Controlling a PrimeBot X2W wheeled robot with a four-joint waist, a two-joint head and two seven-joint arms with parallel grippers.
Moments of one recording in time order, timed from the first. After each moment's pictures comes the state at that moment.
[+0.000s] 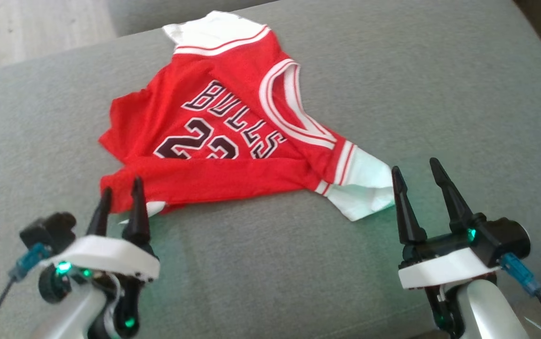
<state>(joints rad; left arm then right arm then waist) -0.26 0.49 -0.65 0.08 -1.14 0.30 -0.18 -0.07 -0.05 0.16 0.14 0.13 0.12 -0.26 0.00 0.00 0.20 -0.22</state>
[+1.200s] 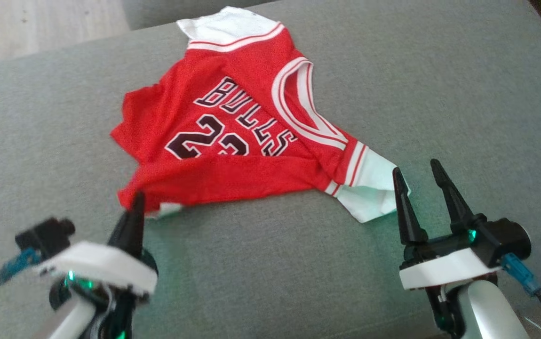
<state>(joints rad) -0.20 0.53 -0.62 -0.06 -1.28 0.26 -0.07 -0.07 -0.05 0.15 0.15 0.12 0.12 -0.26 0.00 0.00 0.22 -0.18</state>
